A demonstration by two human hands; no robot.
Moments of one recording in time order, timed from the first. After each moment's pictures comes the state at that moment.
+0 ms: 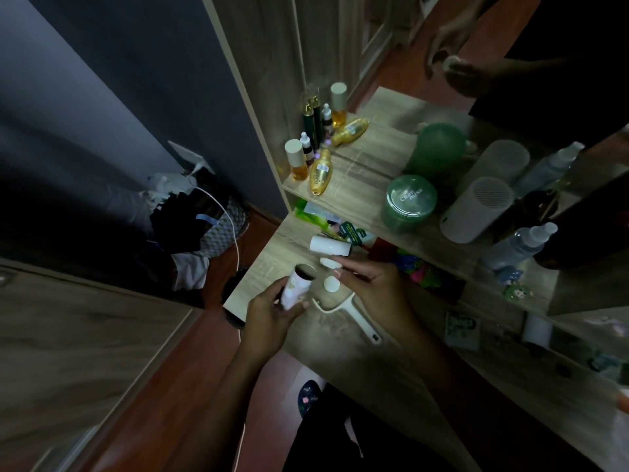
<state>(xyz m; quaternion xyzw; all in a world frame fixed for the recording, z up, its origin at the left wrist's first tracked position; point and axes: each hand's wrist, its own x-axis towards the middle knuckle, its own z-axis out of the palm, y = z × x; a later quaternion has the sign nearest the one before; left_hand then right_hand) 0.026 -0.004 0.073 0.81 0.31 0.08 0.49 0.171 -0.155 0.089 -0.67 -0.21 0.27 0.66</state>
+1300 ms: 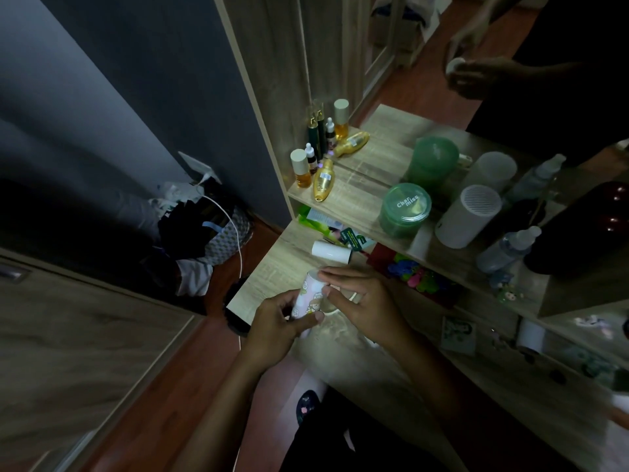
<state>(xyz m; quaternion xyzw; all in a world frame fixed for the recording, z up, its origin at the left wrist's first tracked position) 0.018 -0.031 0.111 0.72 0.29 0.04 0.63 0.150 -0.165 0.101 -0.71 -0.36 0.17 0.58</state>
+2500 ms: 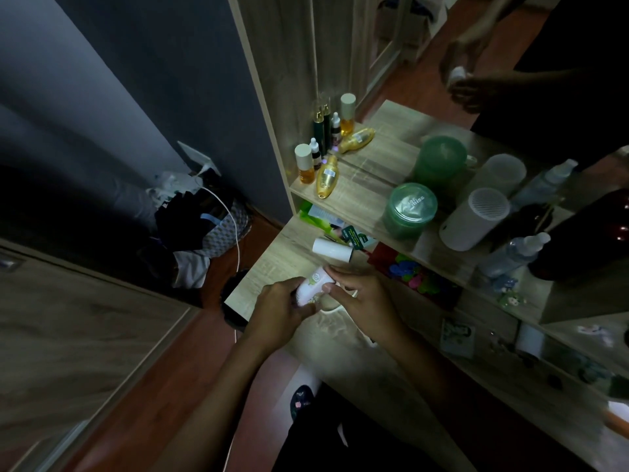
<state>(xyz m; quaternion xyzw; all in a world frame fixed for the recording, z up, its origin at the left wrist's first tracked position) 0.038 -0.011 0.102 0.88 0.25 0.03 0.41 0.155 -0.155 0.080 -0.74 -0.28 0.26 0.55</state>
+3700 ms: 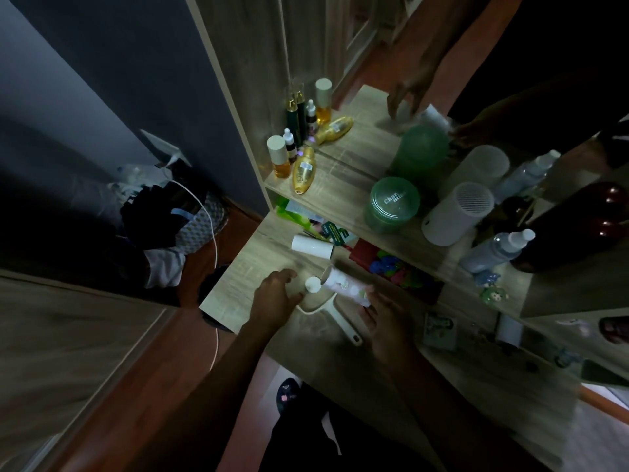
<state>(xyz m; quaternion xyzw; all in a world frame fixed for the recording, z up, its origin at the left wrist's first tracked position) 0.084 0.004 -0.002 0.89 0.31 -0.06 0.34 0.162 -0.200 0.027 -0.58 0.29 0.32 0.70</state>
